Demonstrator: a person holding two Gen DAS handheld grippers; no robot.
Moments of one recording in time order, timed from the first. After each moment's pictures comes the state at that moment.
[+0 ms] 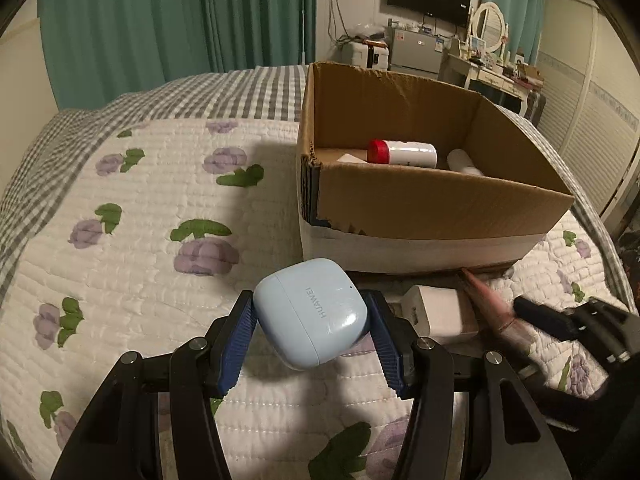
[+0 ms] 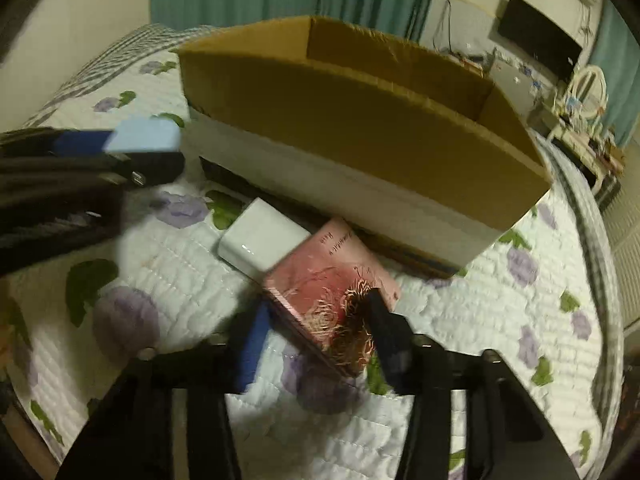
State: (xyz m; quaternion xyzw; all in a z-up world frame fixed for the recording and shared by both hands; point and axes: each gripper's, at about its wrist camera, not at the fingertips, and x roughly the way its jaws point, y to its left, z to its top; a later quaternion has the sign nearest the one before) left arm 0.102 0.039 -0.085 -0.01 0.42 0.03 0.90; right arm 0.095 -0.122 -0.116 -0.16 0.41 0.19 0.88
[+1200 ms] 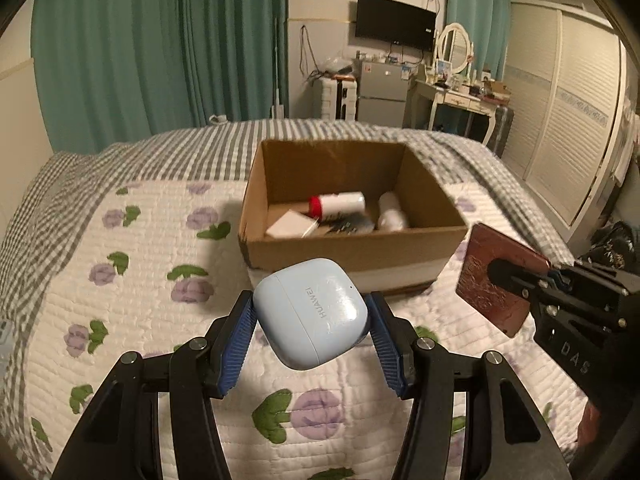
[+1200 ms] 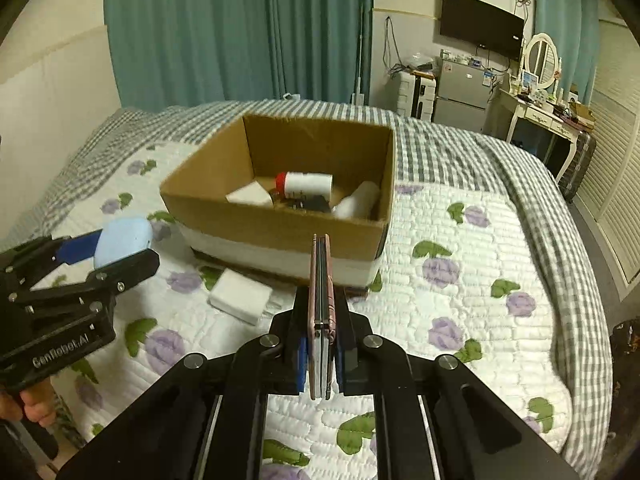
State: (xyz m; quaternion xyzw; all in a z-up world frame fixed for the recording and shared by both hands) left arm 0.055 -0.011 -0.005 0.00 0.37 -0.01 0.93; right arm 0.078 -0.188 -0.022 -0.05 0.37 0.16 0.91
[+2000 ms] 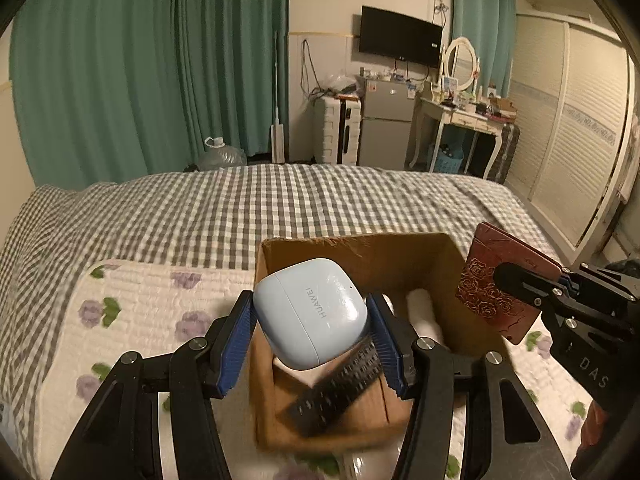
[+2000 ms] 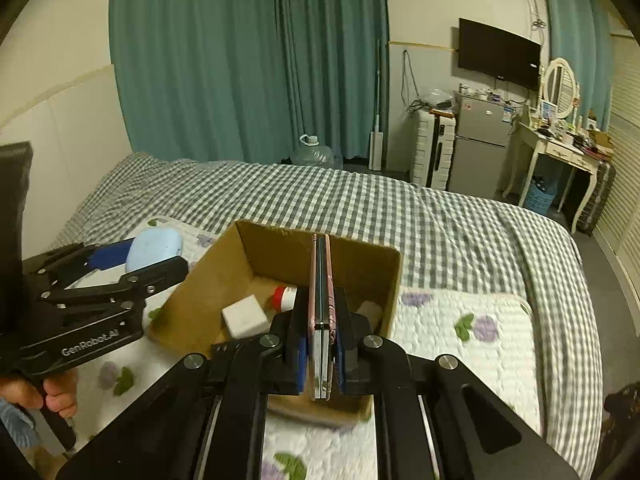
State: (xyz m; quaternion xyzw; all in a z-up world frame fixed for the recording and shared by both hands) left arm 0.204 0.011 0.017 0.00 0.35 -0.01 0.94; right arm 0.204 -0.175 0.025 -0.04 0.33 0.20 0.92
